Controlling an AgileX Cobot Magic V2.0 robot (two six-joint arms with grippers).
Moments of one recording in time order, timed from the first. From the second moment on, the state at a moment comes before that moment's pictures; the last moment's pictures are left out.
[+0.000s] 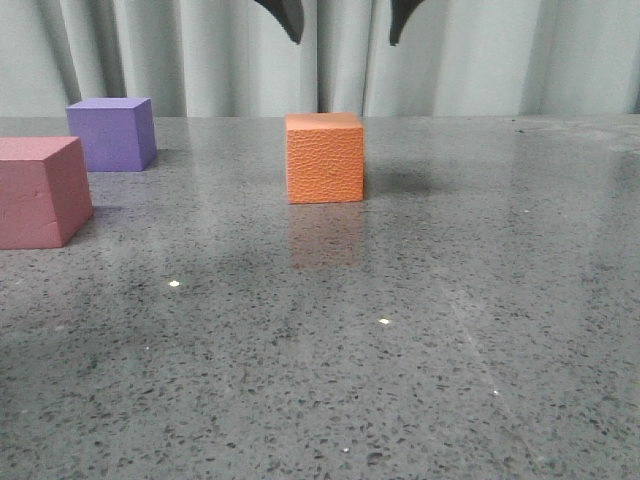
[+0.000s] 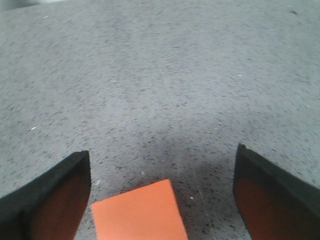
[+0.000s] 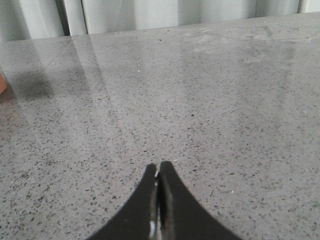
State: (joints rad) left arm -0.84 1.97 -1.92 0.66 0.94 -0.93; right arm 0.03 -0.01 0.03 0.00 0.20 0.13
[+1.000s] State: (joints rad) left arm -0.84 2.07 -1.93 0.62 1.05 -1.05; right arm 0.03 -0.01 0.03 0.00 0.20 0.13
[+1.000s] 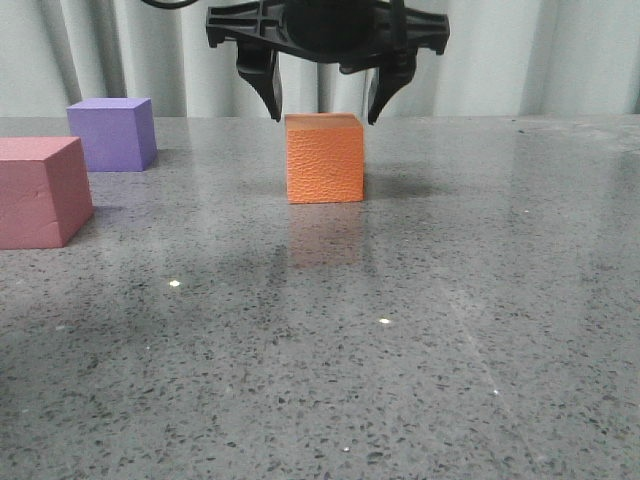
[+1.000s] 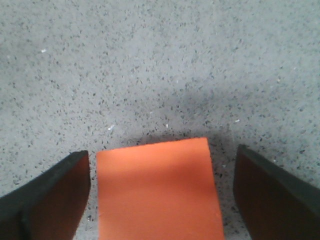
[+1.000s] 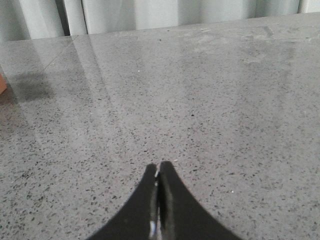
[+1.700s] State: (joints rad) left arm -0.84 2.10 -1.92 0.58 1.07 -0.99; right arm 0.03 -0.01 0.03 0.00 0.20 0.13
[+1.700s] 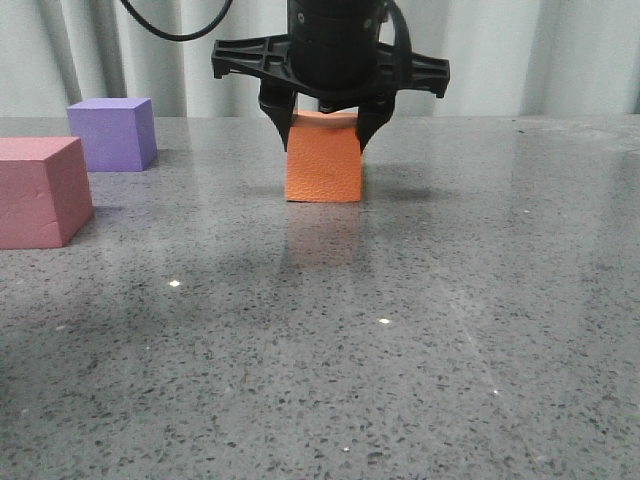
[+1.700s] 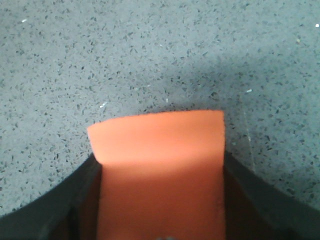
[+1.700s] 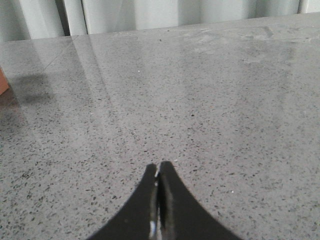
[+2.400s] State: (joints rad) left arm -0.69 1.77 -1.75 0.79 1.10 -0.89; right arm 0.03 -0.01 0.03 0.00 0.20 0.13
